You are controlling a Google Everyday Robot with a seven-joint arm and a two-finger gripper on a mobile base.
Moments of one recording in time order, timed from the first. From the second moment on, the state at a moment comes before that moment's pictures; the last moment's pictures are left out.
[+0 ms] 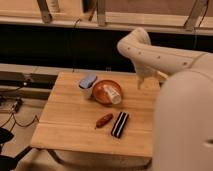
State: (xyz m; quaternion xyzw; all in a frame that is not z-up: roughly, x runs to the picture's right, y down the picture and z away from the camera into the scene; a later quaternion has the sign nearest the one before) arm 0.206 -0.052 0.738 -0.05 0.44 0.61 0.66
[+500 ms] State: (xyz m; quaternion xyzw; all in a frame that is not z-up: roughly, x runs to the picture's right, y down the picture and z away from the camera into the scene) arm -0.050 -0.118 0.757 -0.09 0.33 0.49 0.80
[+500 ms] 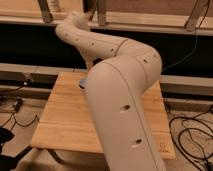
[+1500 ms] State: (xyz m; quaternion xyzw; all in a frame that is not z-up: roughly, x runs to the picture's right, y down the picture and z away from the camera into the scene) arm 0.058 0.009 0.648 -0.19 0.27 0.49 0.81
